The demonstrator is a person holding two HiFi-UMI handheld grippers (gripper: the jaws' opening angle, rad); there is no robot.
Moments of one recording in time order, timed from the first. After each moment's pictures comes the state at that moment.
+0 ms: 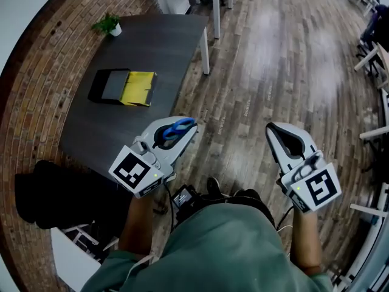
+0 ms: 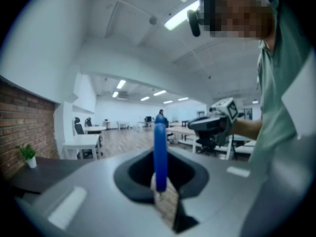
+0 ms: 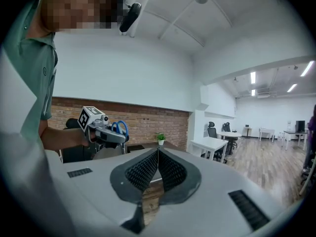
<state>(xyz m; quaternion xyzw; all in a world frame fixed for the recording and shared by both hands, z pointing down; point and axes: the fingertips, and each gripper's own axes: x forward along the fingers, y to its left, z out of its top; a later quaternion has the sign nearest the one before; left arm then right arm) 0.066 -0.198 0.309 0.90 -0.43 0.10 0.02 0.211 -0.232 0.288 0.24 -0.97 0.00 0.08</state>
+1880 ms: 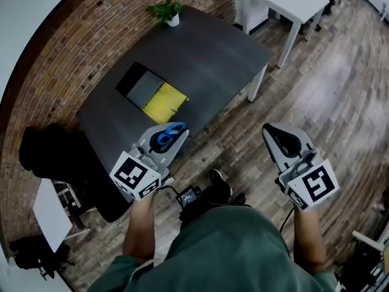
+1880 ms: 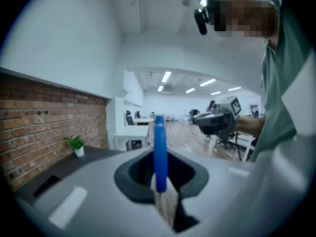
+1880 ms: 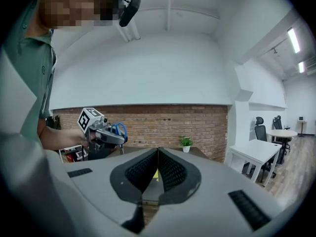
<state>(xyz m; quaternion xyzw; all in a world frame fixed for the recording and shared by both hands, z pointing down) -0.077 -0.386 0.328 0.73 -0.67 0.12 0.08 0.046 -0.502 0.303 -0.02 -1.00 0.00 0.08</state>
